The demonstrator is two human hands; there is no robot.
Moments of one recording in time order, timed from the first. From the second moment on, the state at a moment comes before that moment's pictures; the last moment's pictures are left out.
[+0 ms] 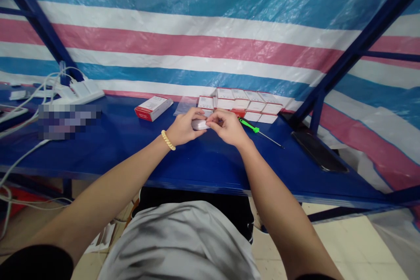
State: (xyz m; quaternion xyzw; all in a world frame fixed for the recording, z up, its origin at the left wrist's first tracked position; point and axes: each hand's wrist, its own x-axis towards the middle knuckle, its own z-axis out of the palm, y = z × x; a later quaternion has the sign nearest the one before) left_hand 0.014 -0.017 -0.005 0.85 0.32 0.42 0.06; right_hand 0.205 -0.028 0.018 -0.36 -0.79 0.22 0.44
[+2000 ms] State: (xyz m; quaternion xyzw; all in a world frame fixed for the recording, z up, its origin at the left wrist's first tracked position) left_hand 0.000 -0.006 -0.004 0.81 0.17 0.55 -0.08; right_hand 0.317 0.027 0.004 -0.79 -0.59 0.08 0.17
